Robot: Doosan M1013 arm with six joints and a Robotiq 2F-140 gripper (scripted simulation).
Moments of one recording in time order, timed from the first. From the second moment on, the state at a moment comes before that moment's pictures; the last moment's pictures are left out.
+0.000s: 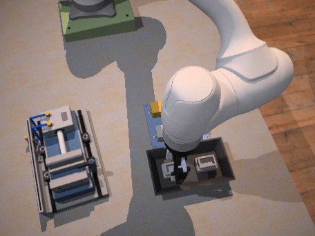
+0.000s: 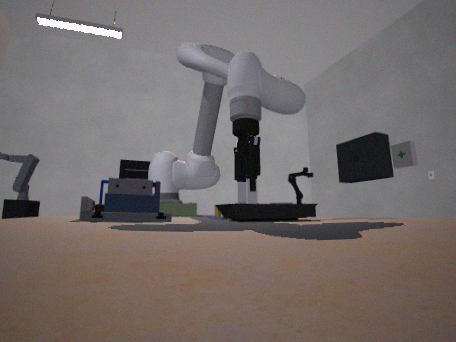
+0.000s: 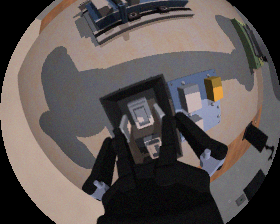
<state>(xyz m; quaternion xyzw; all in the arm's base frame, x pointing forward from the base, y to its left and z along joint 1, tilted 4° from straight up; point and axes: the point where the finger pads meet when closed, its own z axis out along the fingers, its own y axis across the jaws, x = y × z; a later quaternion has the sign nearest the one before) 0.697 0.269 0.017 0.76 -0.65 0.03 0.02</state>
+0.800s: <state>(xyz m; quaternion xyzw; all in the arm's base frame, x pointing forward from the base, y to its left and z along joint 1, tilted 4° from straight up) 0.695 0.274 0.086 0.76 -0.65 0.03 0.02</state>
